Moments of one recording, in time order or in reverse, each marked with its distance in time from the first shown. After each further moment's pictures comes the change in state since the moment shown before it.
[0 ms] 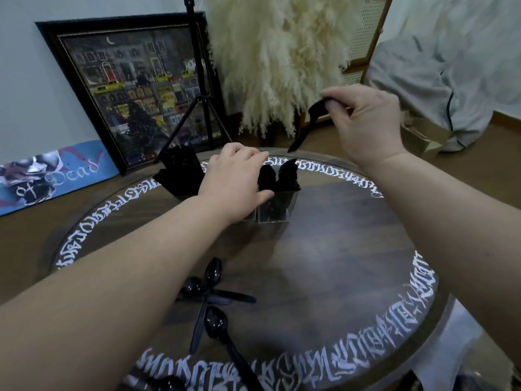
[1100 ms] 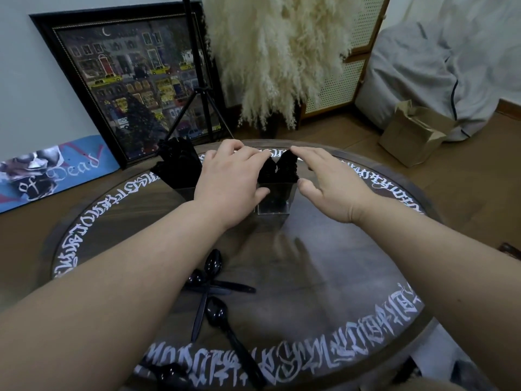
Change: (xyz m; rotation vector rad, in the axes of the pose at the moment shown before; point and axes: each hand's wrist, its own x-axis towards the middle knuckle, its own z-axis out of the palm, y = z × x) left_hand -0.016 0.005 0.004 0.054 0.102 0.035; right_hand -0.075 0.009 0.020 -0.085 -0.692 0.059
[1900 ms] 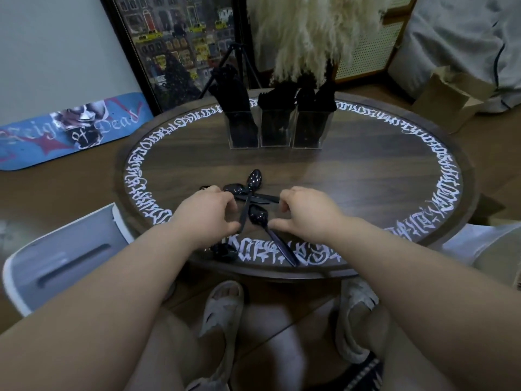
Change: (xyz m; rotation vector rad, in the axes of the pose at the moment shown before) left_hand -0.204 -0.033 -0.002 -0.158 -0.527 -0.310; right_hand -0.114 -0.112 0.106 -0.160 -0.326 -0.007
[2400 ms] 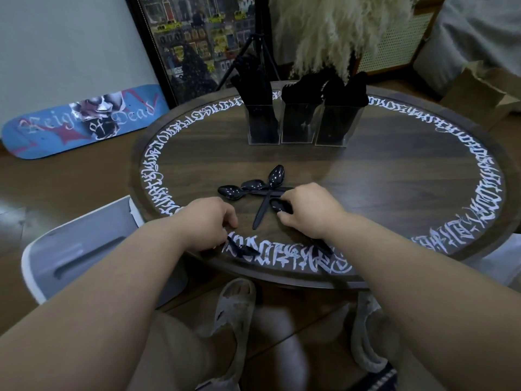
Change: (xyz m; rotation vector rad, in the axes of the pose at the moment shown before) left_hand -0.003 -0.038 0.001 -0.051 -0.226 -0.010; right_hand 0.034 -0.021 0.017 -0.046 -0.034 -0.026
